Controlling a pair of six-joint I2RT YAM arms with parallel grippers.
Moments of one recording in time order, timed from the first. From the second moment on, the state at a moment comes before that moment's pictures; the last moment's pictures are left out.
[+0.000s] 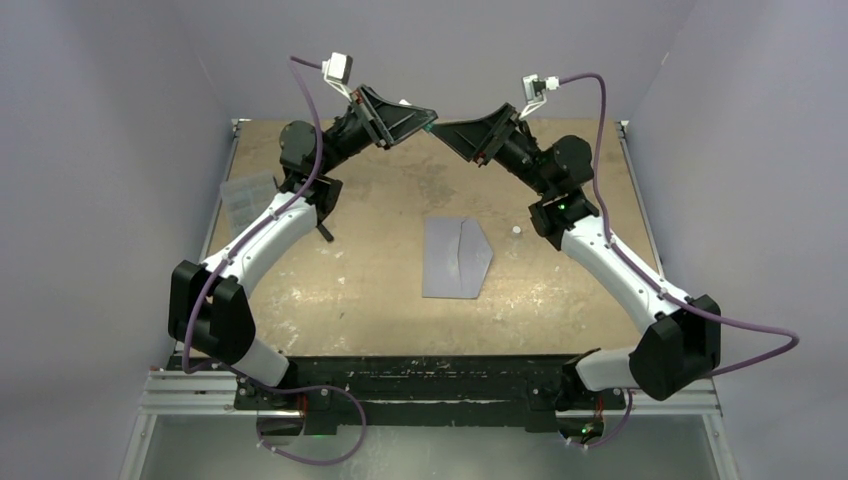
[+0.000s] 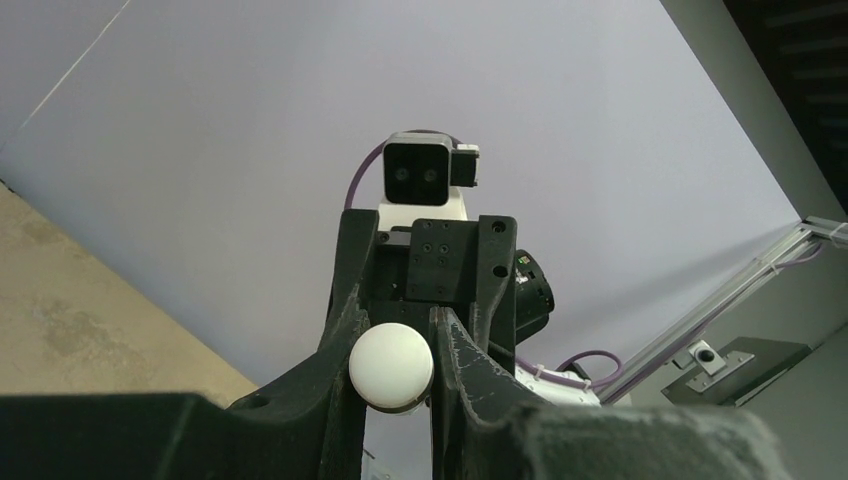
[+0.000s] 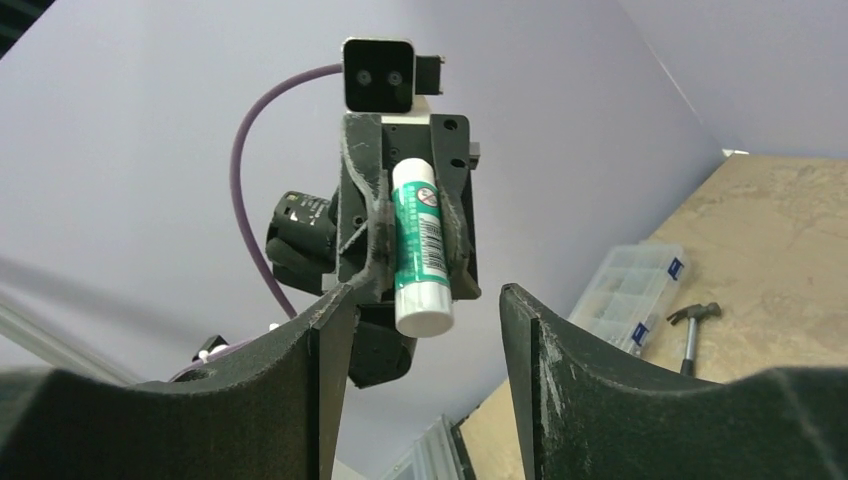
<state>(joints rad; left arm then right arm) -0.41 1.54 1.29 0.83 0.67 -1.30 0.46 1.36 1.17 0.62 -0.49 1.05</state>
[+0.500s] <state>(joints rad) -0.41 1.54 1.29 0.94 0.67 -1.31 0.46 1.40 1.15 0.80 -0.54 1.31</state>
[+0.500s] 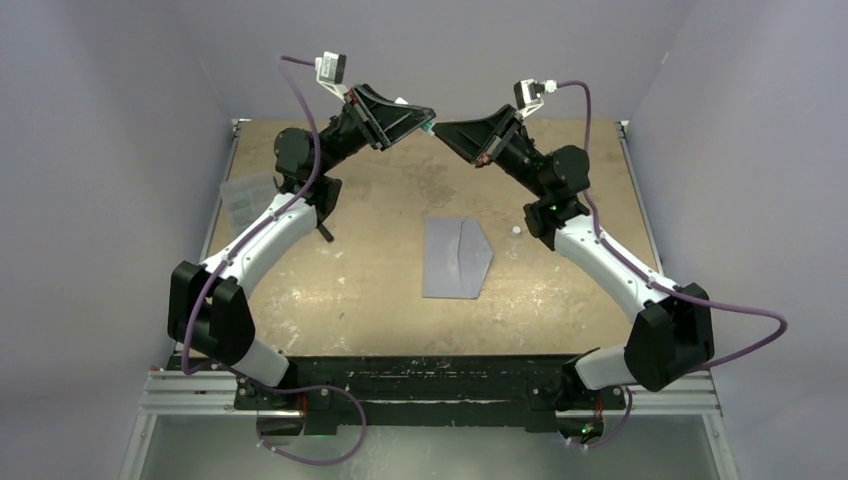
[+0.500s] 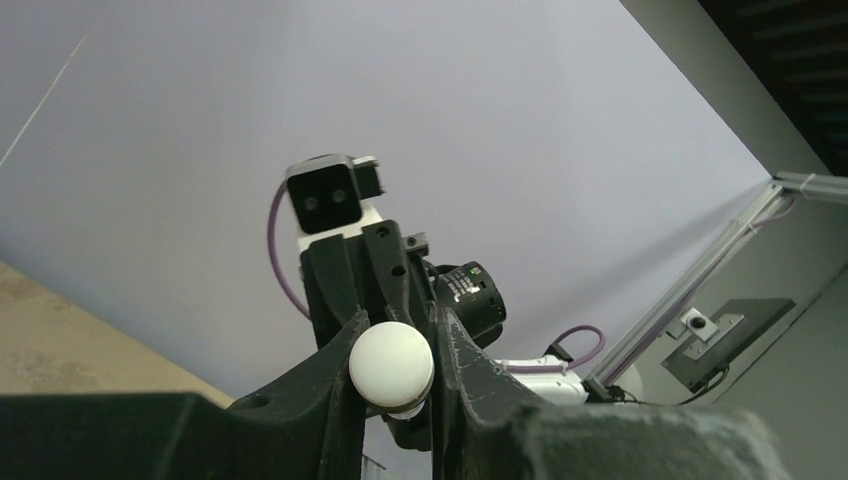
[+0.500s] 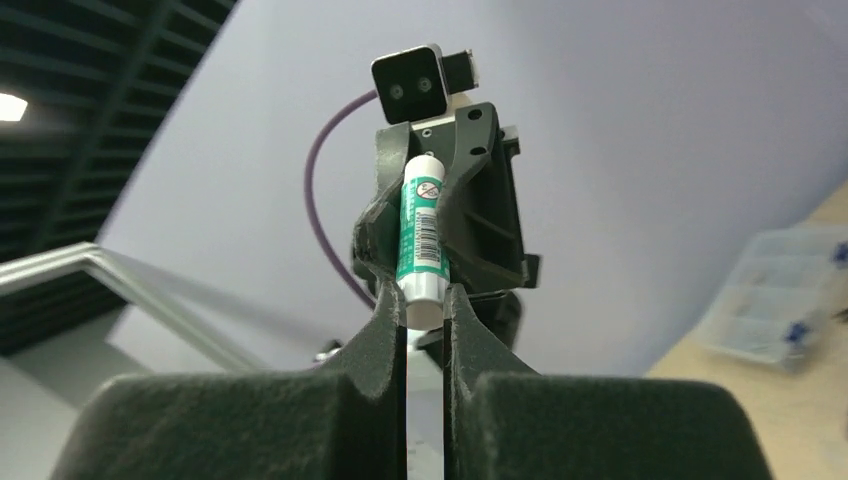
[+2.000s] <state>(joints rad) -0.41 1.48 1.21 1.14 0.74 -1.11 0.53 1.35 1.05 0.89 -0.49 1.39</state>
